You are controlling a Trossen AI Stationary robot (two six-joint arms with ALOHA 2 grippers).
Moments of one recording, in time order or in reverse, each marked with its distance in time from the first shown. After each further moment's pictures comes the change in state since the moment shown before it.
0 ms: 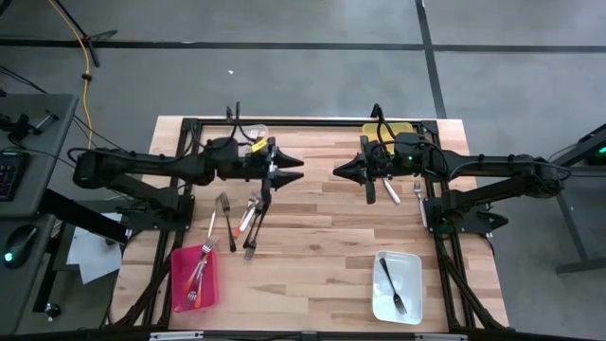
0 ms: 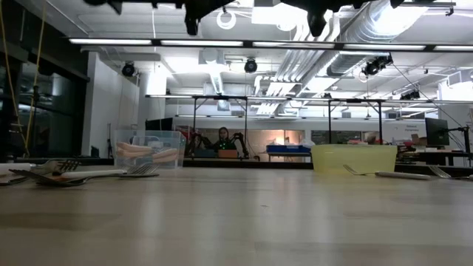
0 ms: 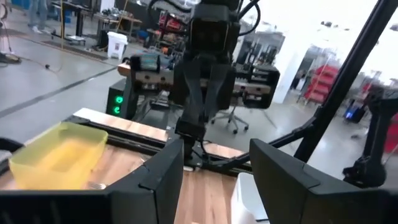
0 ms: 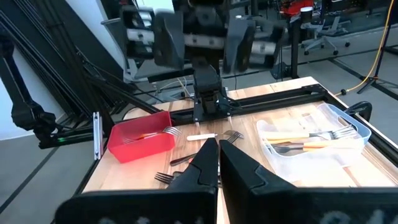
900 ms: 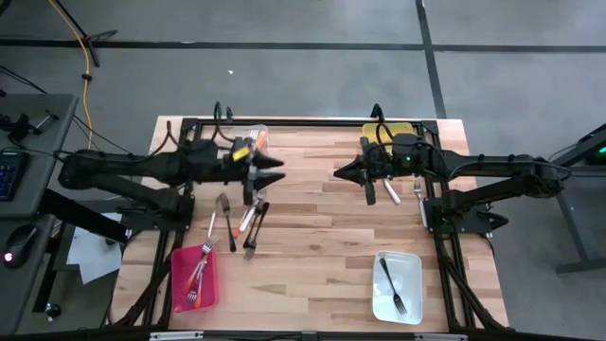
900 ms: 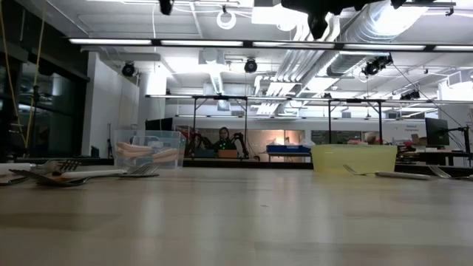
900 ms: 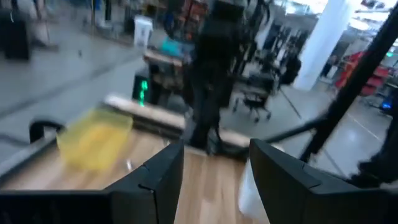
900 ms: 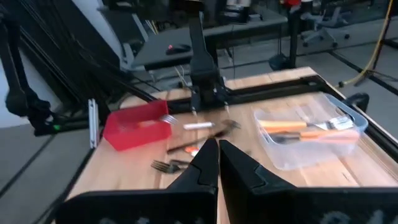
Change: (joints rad) left arm -0.078 -0.186 0.093 -0.381 -0.180 0.012; right arm 0.000 0.000 0.000 -0.041 0.001 -0.021
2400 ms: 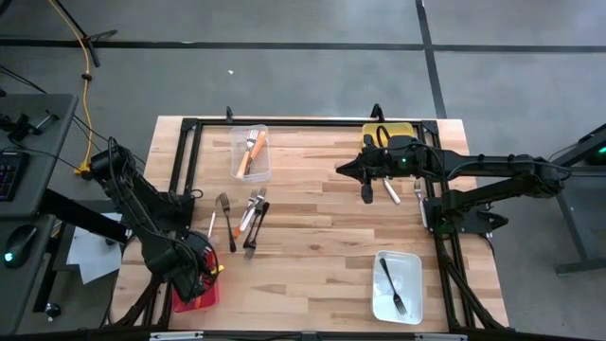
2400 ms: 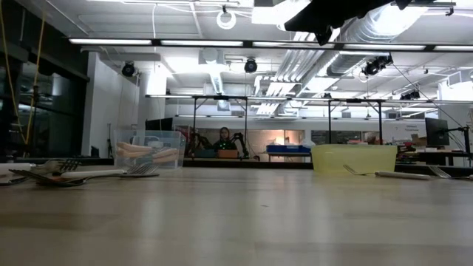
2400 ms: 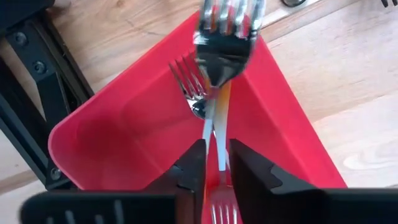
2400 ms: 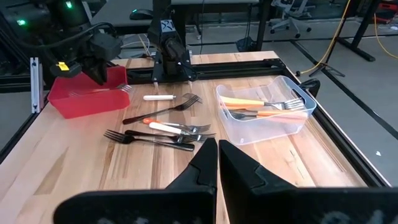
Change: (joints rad) left arm -1.015 0.367 0.001 -1.159 0.051 -1.858; right arm -0.001 0.000 0.000 -0.121 0.133 -0.152
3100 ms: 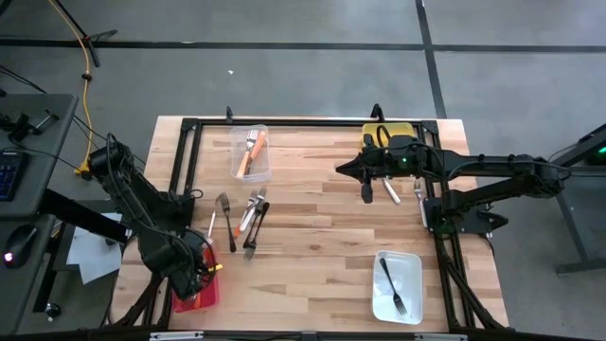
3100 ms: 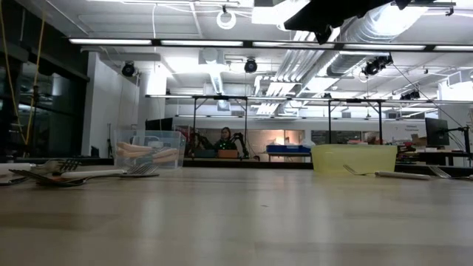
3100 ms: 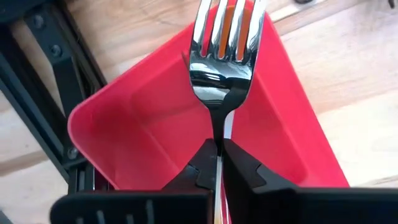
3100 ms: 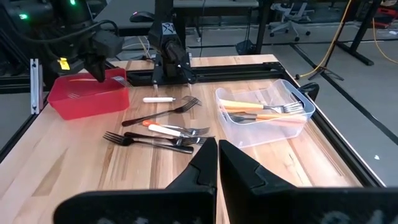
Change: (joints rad) left arm 0.002 -0.045 0.003 -0.026 0.034 -0.043; right arm 0.000 0.000 0.000 0.010 0.000 -0.010
